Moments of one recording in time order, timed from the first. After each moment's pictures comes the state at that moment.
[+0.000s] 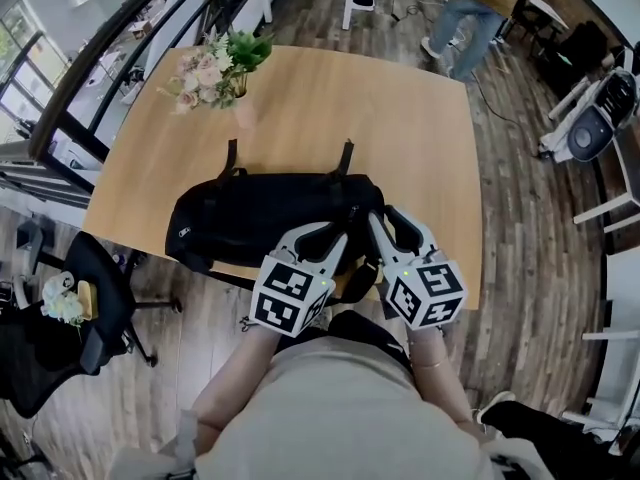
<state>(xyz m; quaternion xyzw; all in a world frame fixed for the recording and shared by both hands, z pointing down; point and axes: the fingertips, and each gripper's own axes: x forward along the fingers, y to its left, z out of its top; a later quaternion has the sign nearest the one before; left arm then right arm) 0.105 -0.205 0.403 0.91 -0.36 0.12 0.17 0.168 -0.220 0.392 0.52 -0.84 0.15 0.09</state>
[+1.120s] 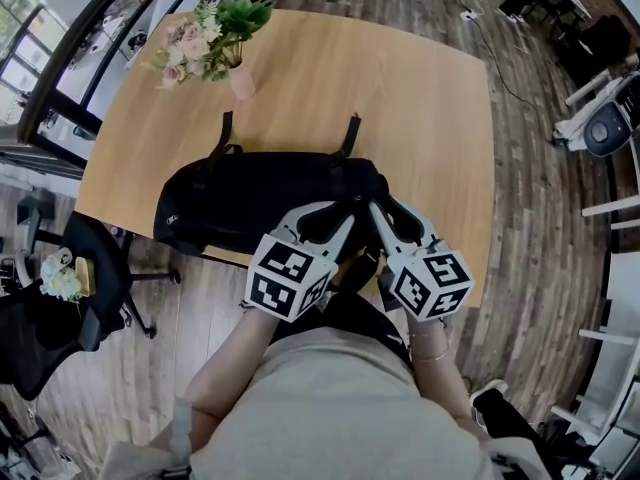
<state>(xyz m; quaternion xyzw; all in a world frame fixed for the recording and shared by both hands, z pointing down) 0.120 -0.234 0.426 0.90 -0.35 0.12 0.21 0.171 -0.240 0.434 0.48 -0.84 0.23 0.08</state>
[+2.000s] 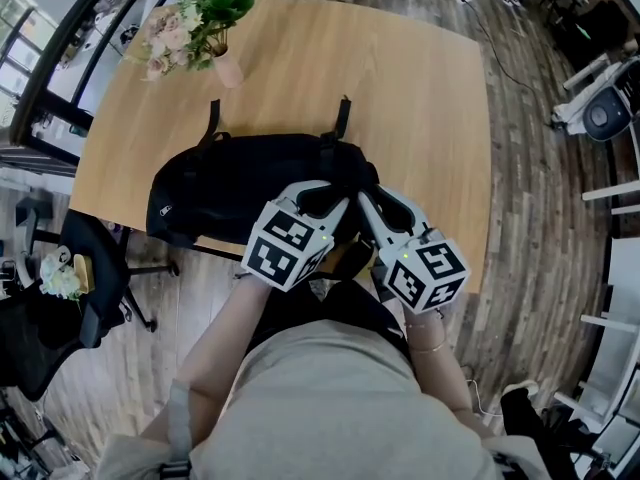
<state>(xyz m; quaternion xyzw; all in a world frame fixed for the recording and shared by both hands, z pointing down) 0.140 -0.244 0.451 0.92 -0.30 0.19 0.18 0.168 -0.231 0.436 0.46 -0.85 0.23 0.07</state>
